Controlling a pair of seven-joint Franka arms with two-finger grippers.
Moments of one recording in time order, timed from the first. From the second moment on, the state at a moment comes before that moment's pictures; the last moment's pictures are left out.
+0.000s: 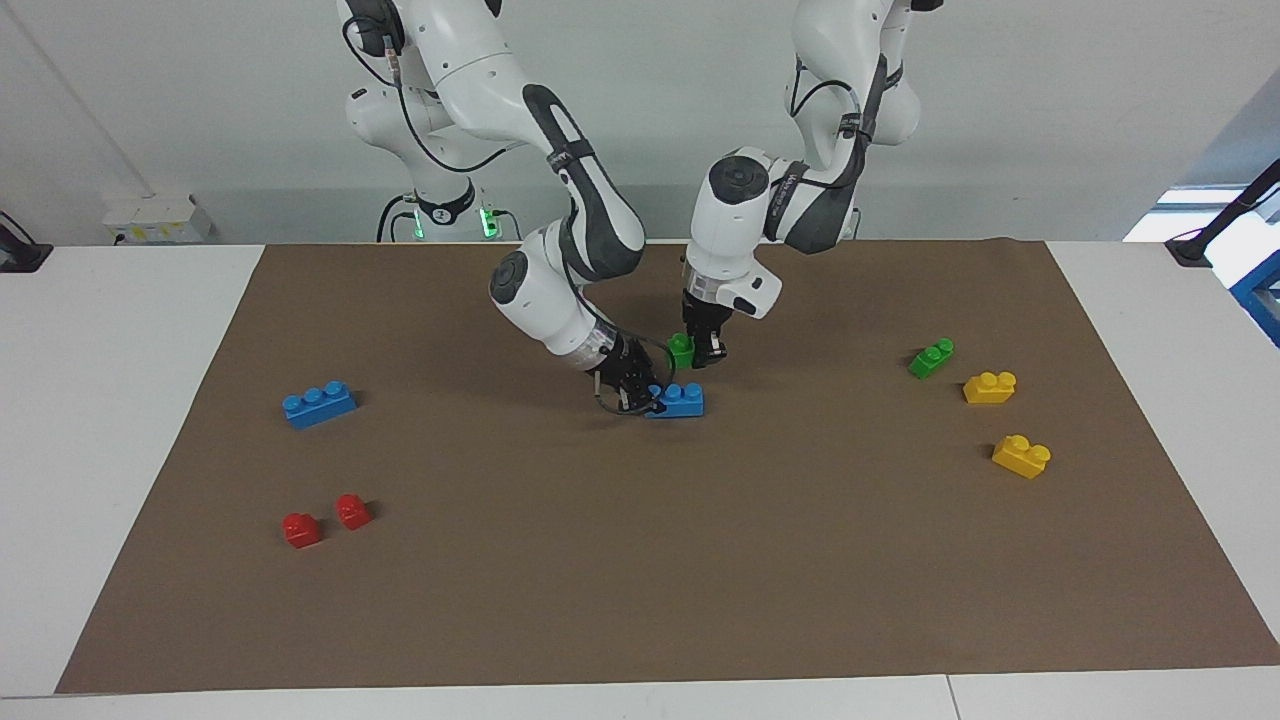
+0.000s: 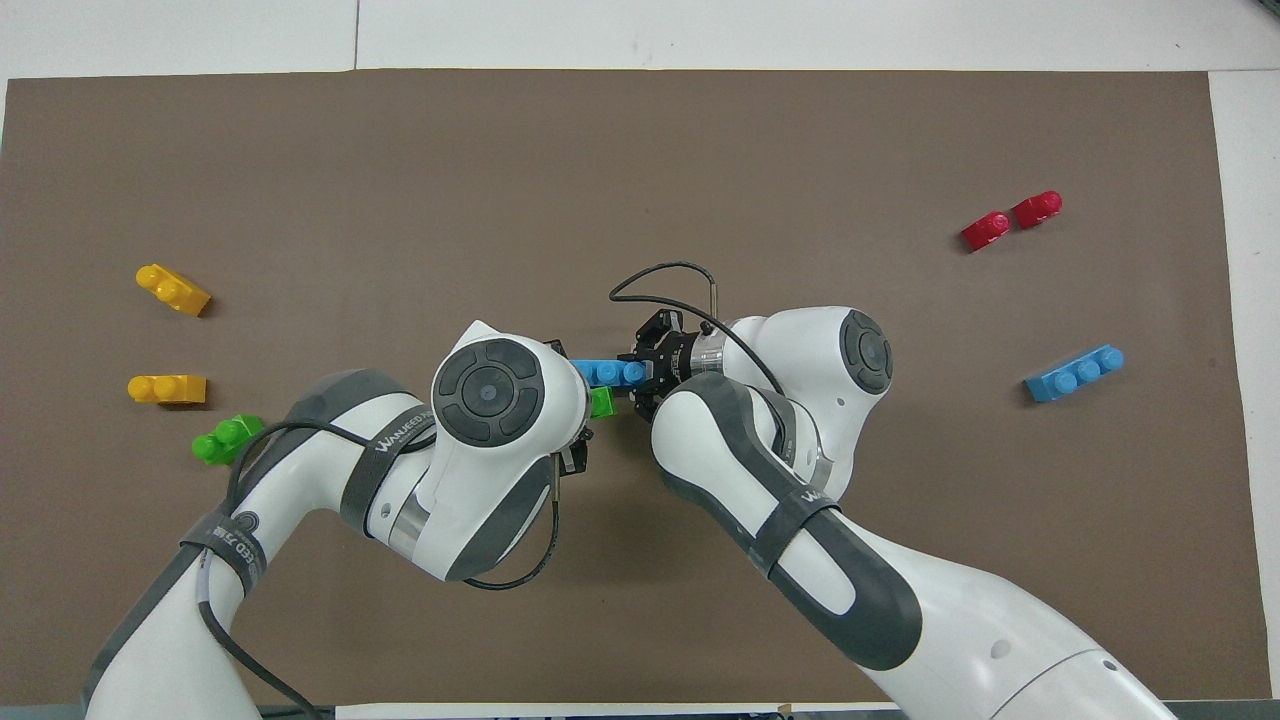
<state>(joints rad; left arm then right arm) -0.58 0.14 -0.09 -2.06 -0.01 2.25 -2.34 0.53 0.38 0.03 -2.00 0.96 2.56 1.39</state>
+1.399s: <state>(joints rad) -0.60 0.23 -0.08 -1.99 0.11 2.28 -2.34 0.54 0.38 0.03 -2.00 0.96 2.57 1.42</state>
